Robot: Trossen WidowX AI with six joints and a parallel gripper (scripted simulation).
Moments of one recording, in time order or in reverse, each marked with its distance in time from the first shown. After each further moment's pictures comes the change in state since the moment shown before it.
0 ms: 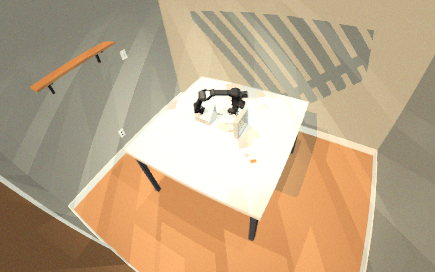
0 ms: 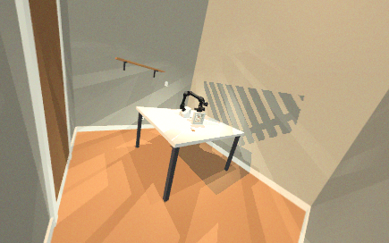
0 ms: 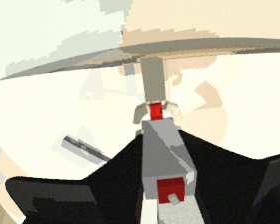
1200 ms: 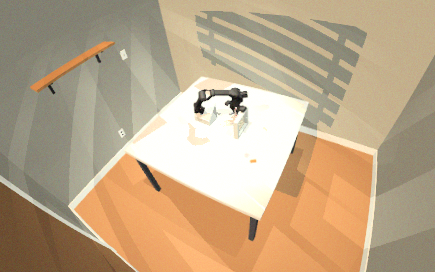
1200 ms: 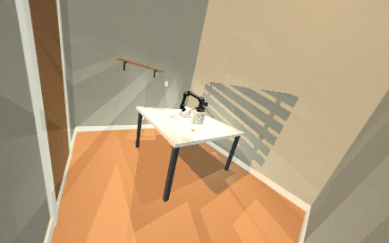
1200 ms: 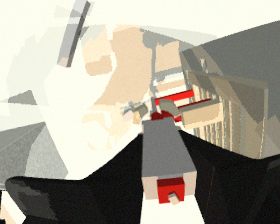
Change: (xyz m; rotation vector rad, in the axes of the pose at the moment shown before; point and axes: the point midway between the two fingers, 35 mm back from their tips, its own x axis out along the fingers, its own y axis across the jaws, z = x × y) arm 0.000 -0.001 0.001 -1.434 0.001 -0.005
